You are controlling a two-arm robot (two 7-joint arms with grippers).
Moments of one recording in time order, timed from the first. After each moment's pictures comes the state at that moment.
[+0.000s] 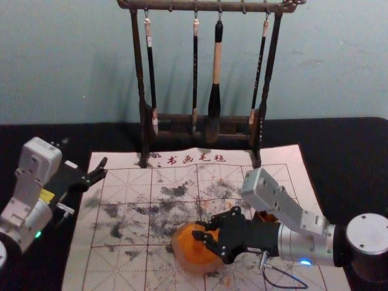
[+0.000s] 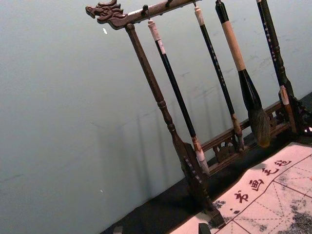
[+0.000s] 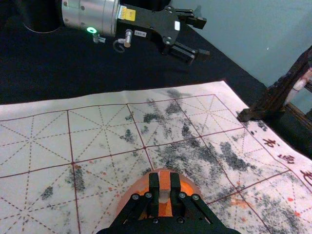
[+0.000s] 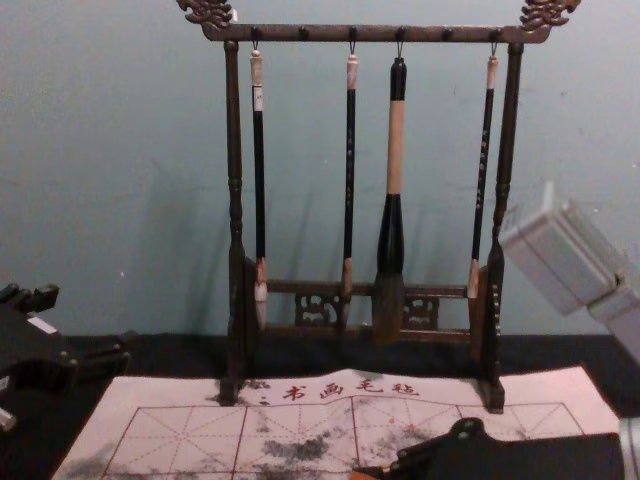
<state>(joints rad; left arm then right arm) -0.20 0.60 0.45 -1.41 -0.25 -0.12 0.03 0.34 0.52 -0.66 -1.49 0.24 0.10 0.66</state>
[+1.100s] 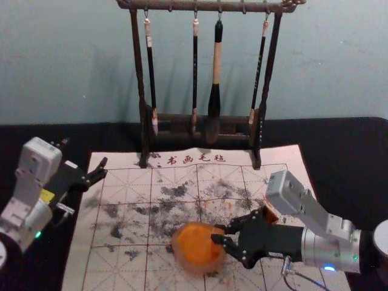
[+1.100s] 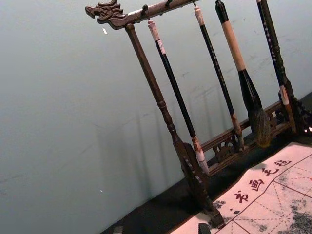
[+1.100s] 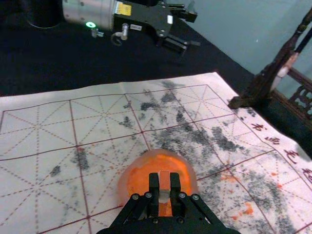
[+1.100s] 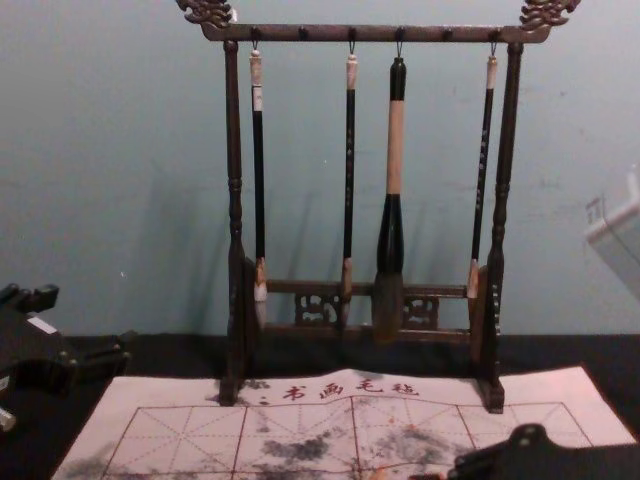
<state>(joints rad) -0.20 0.60 0.45 -1.41 -0.25 -0.12 0.03 0.27 0.61 -0.61 -1.57 0.28 0.11 0.67</state>
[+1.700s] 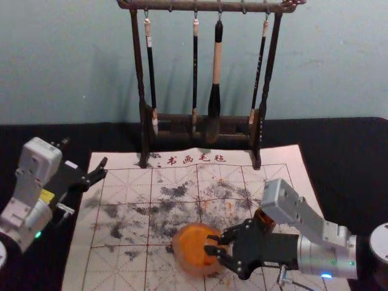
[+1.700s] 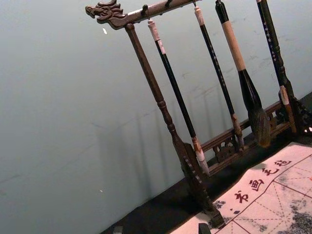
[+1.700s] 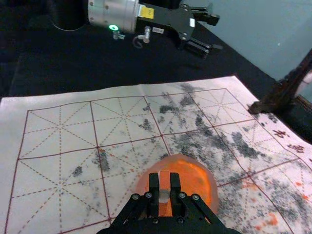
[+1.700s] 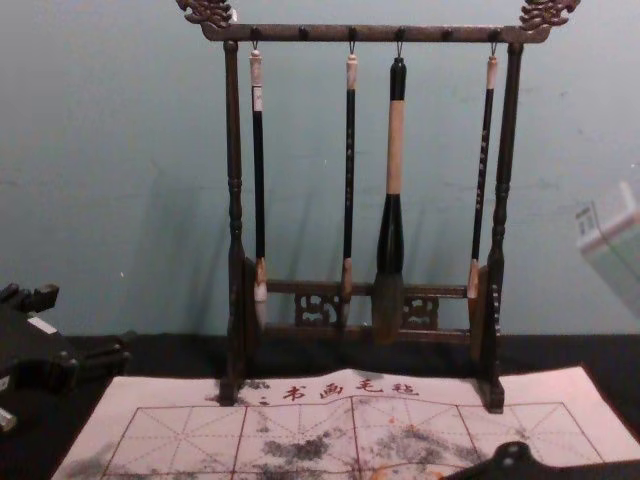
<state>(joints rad) -0.20 0.60 0.45 -1.41 -0.25 -0.12 0.03 0.27 0.61 -0.64 -1.59 0.29 0.10 0.69</state>
